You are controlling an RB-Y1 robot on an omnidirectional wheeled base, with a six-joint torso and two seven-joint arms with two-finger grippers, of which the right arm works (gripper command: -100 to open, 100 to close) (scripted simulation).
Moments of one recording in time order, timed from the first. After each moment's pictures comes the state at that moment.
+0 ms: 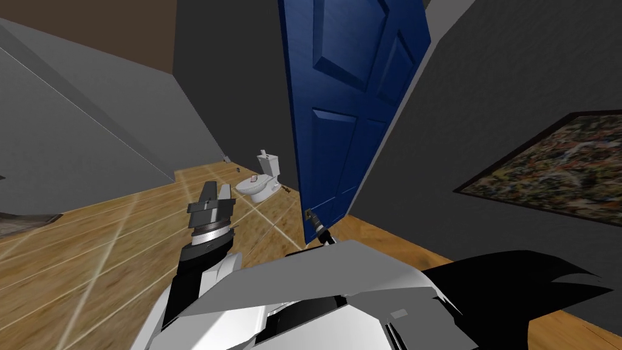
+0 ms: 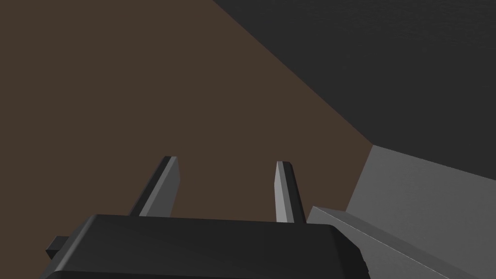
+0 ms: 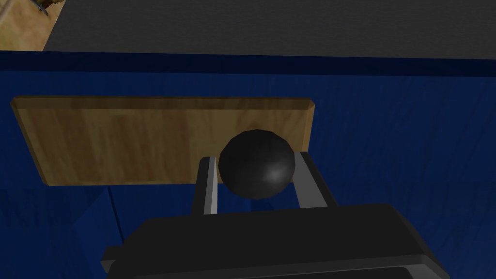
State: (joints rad) arm -0.01 -0.07 0.46 -0.83 -0.11 -0.75 0.05
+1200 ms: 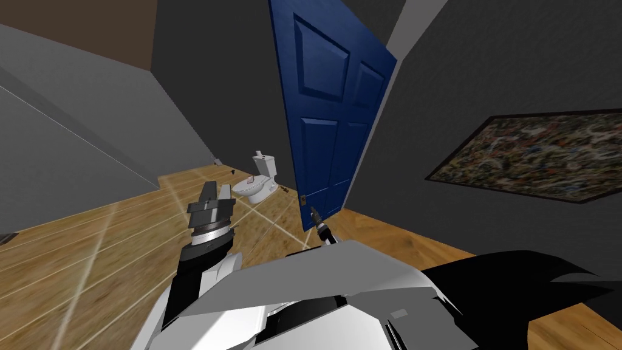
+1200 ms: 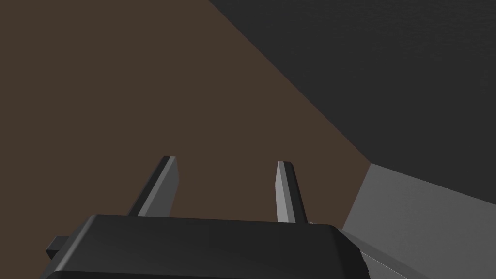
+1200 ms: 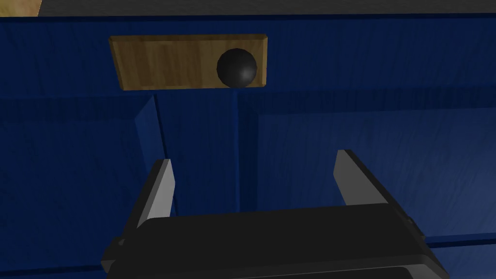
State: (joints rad) arm -0.02 -0.06 0.41 -0.83 -0.14 -0.74 0.06
